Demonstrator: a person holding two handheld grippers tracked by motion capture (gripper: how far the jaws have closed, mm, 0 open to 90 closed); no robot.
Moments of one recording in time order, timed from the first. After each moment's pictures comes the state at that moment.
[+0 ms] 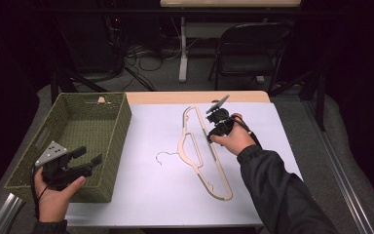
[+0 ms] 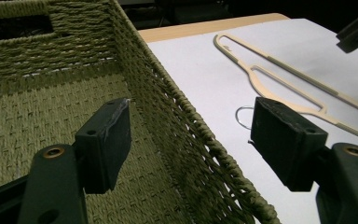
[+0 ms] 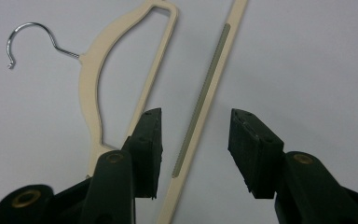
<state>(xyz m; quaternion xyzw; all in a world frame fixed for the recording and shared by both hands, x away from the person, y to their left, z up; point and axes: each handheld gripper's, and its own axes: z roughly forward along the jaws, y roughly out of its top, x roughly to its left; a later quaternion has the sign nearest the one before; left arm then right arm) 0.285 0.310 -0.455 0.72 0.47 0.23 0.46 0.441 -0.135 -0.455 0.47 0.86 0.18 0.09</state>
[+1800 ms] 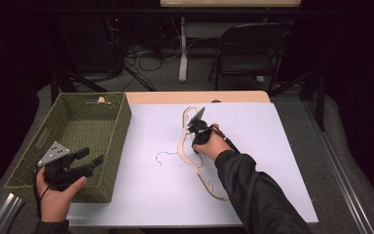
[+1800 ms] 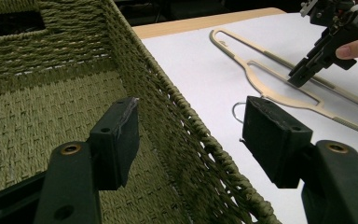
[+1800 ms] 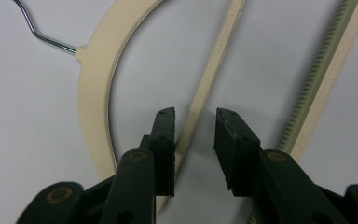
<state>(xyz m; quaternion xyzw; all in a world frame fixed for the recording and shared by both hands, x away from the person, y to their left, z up) 0.286 0.307 -0.458 0.73 0.46 0.22 0.46 0.462 -0.081 -0.522 0.47 0.87 0.12 0.04</state>
